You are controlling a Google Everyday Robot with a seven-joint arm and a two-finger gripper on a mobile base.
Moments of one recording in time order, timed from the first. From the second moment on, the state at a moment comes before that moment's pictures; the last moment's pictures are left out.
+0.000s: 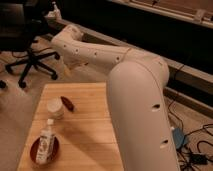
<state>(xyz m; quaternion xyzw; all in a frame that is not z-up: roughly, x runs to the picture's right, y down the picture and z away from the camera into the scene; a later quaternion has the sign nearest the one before) -0.131 -0.126 0.820 -0.15 0.04 0.42 0.89</state>
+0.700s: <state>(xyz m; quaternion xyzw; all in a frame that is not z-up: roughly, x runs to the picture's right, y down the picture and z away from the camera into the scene) 0.136 -0.121 0.798 -0.11 0.14 0.60 0.78</state>
